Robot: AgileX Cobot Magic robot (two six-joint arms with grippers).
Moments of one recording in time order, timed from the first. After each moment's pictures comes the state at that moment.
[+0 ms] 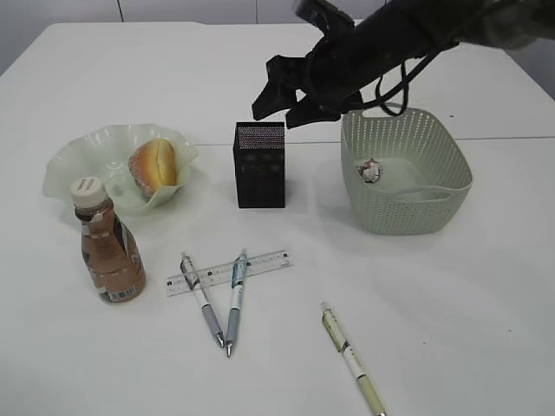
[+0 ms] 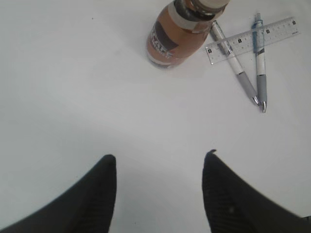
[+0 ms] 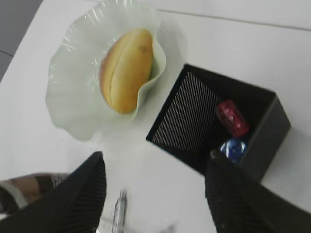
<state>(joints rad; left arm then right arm) -0.12 1.01 -0.78 -0.22 0.94 -0.05 0.26 2.23 -1.94 0.83 0.88 -0.49</state>
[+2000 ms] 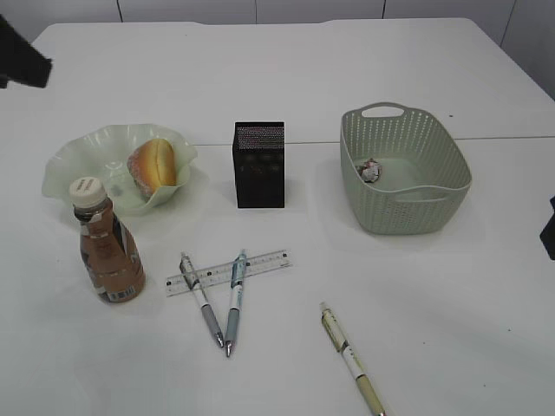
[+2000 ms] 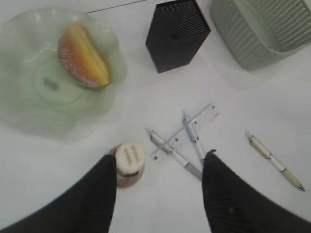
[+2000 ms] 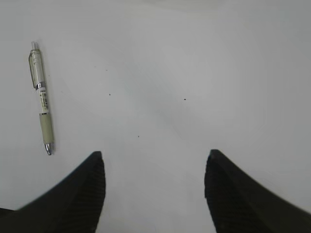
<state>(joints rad) -0.13 1.31 -1.25 -0.45 0.96 0.34 0.29 1.15 -0.98 -0.08 1.11 0.11</state>
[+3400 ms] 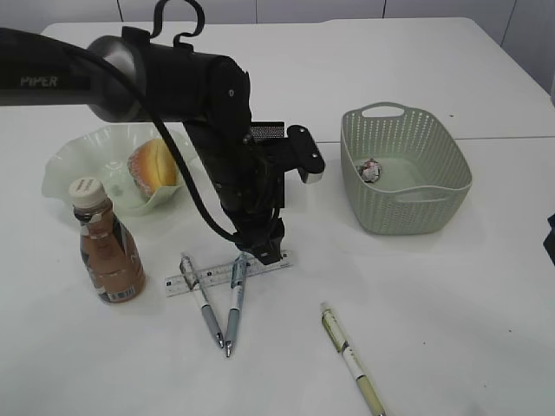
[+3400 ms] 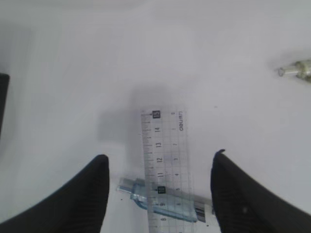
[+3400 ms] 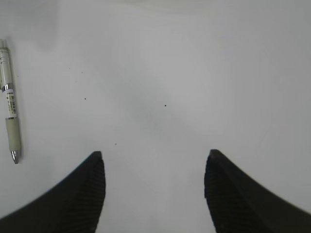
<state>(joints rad) -0.63 2.23 -1.70 -0.14 0.88 0.75 0.29 1.16 -0.92 -0.16 1.05 0.11</state>
